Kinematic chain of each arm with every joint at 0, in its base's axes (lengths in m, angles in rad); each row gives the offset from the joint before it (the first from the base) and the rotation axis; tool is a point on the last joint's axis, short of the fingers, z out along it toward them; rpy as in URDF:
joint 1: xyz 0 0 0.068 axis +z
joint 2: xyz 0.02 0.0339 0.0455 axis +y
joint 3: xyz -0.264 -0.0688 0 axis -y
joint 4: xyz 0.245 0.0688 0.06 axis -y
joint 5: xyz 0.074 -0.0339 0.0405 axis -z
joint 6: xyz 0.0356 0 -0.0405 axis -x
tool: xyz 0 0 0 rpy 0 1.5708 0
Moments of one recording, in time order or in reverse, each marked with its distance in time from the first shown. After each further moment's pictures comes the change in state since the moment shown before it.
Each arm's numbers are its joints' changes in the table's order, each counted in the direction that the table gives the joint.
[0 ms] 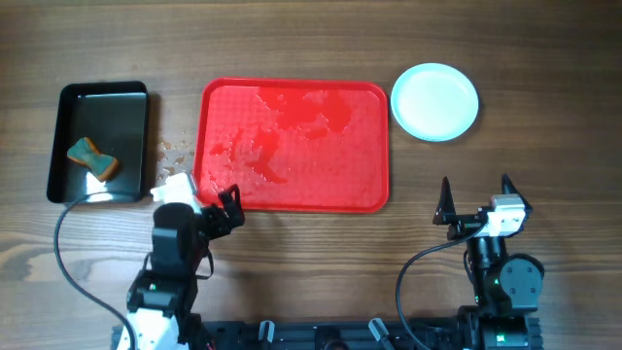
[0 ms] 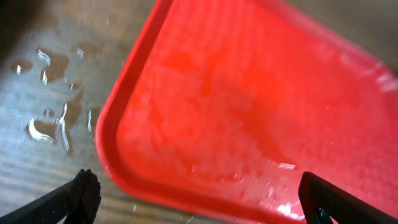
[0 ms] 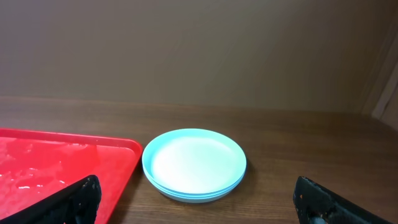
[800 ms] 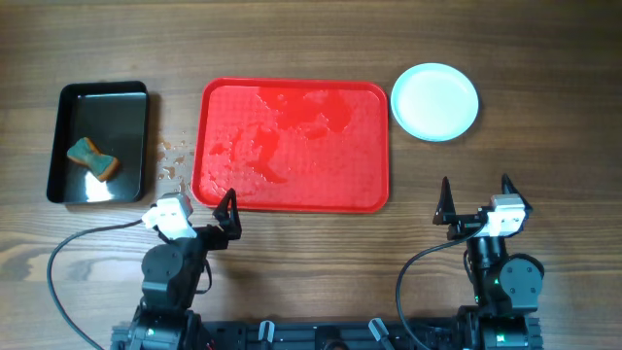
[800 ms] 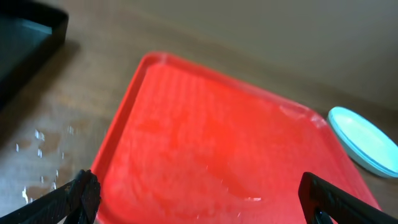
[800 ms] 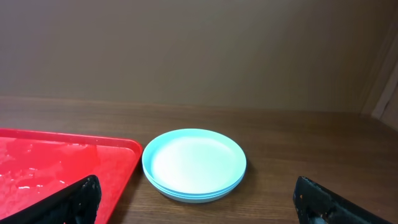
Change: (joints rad) left arm 0.000 -0.536 -0.168 -0.017 0.008 -0.095; right arm 0.000 0.000 0.000 0.000 0.000 0.000
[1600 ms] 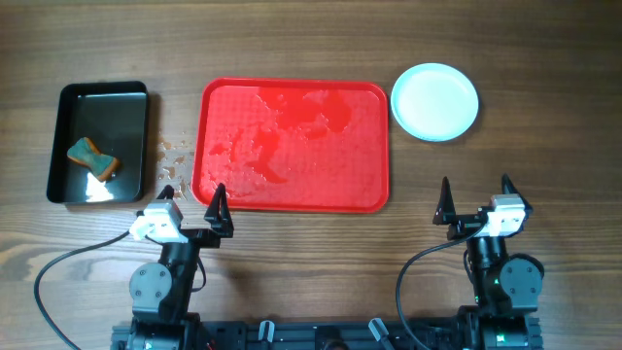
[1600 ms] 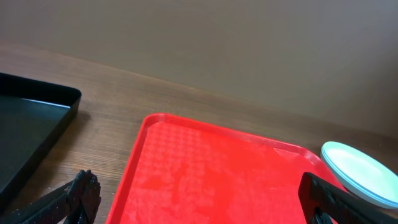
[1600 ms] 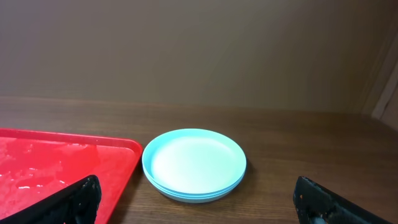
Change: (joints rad) left arm 0.050 -0.194 0.000 0.000 0.008 -0.091; right arm 0.000 0.000 0.000 0.000 0.000 0.000
